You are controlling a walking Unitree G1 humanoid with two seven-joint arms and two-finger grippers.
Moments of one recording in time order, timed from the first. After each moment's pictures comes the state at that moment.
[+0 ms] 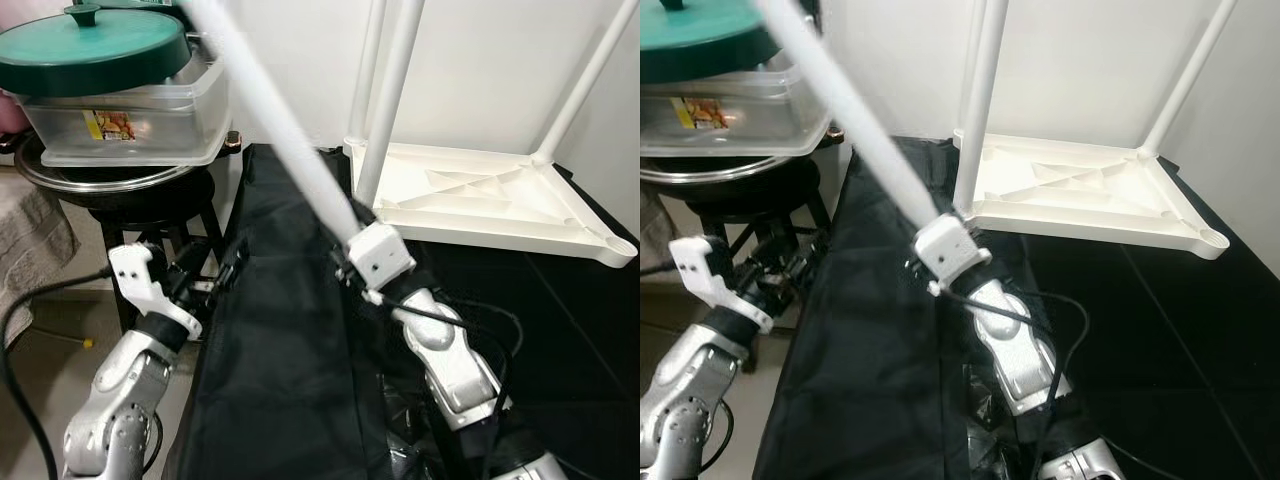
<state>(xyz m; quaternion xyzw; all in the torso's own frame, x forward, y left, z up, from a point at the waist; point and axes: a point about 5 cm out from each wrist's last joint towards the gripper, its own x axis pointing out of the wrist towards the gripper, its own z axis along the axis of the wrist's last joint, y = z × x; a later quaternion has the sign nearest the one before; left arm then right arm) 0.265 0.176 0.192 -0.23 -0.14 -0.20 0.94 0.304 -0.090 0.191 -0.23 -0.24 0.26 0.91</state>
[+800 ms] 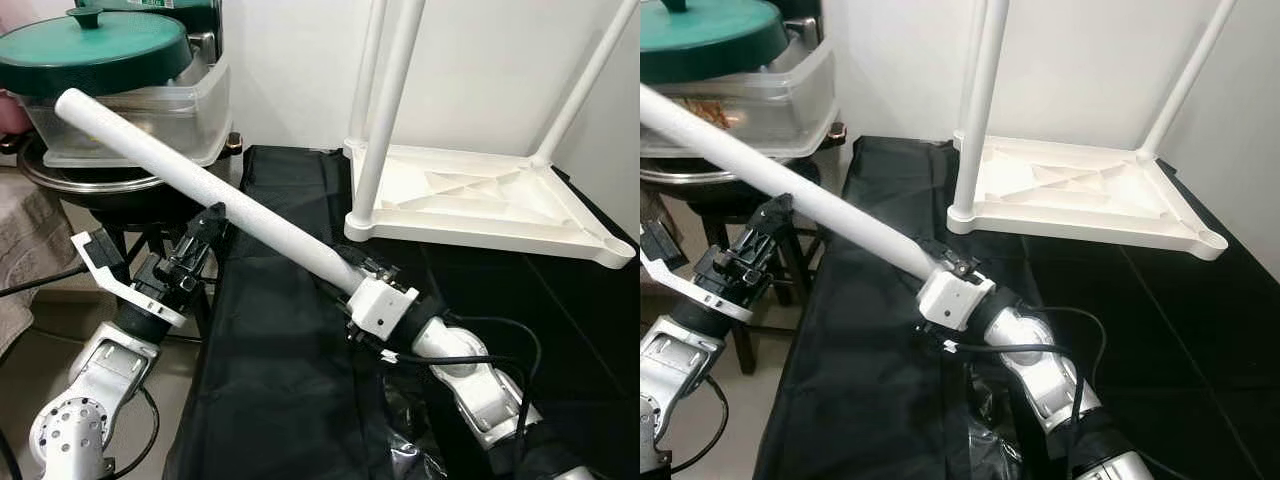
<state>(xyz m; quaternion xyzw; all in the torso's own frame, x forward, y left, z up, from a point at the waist) 0.255 0.182 0.214 -0.44 -0.13 -0.29 0.84 0.292 -0.102 0.169 -0.32 -0.24 0.36 0.84</state>
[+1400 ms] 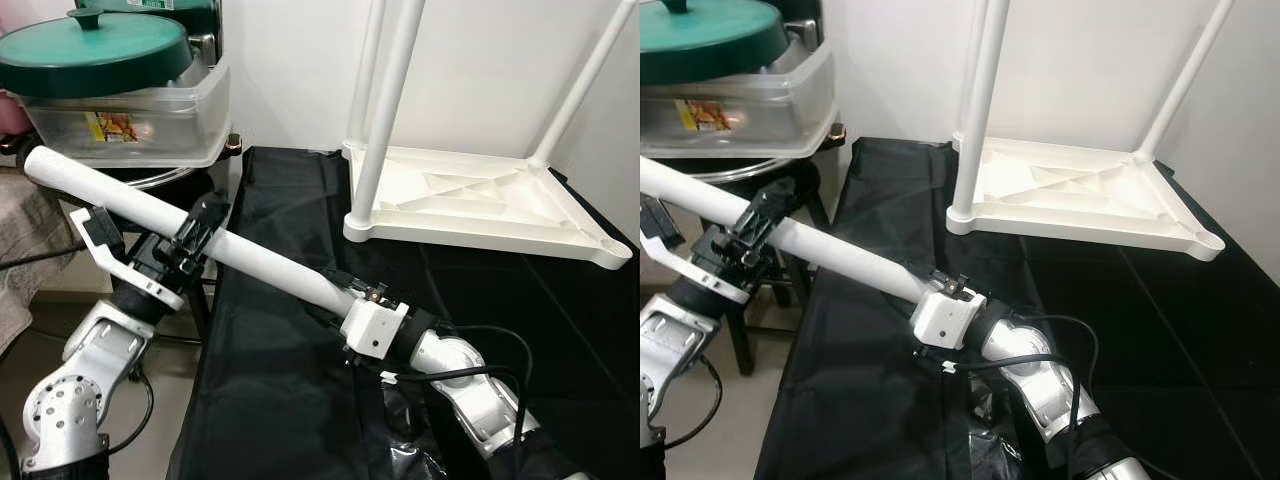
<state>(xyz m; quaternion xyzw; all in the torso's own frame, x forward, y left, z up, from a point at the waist) 0.269 0.190 0.234 -0.40 -0.14 -0.29 0.86 0.284 -0.100 0.155 -0.32 -0.22 0.41 0.82</state>
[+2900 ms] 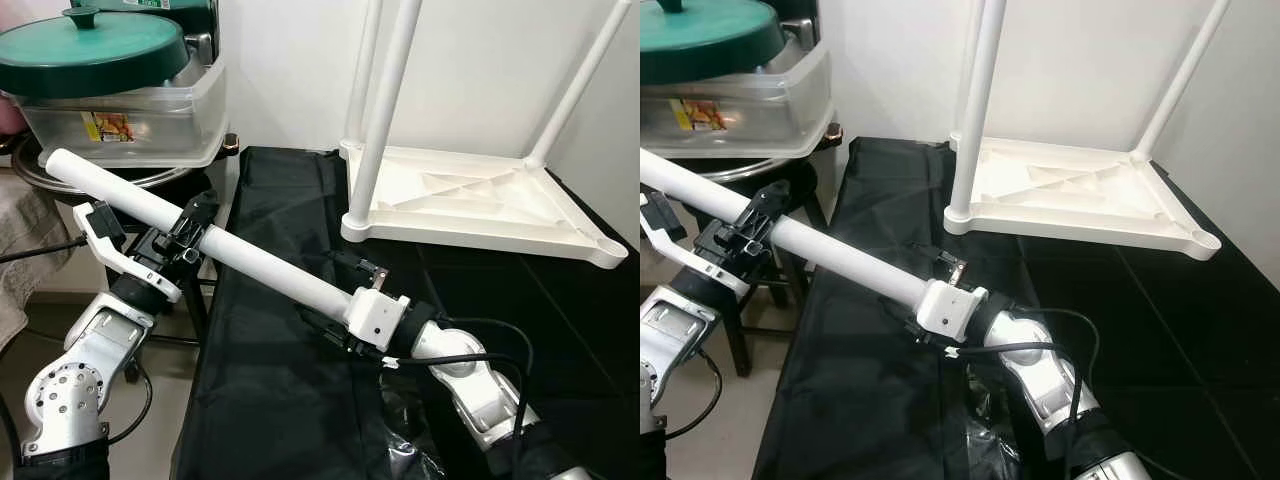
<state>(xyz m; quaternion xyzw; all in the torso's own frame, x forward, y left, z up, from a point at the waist) 0.276 0.190 0.232 -0.39 -0.13 -0.28 0.87 0.295 -0.103 0.157 -0.25 -0.12 0.45 0.85</state>
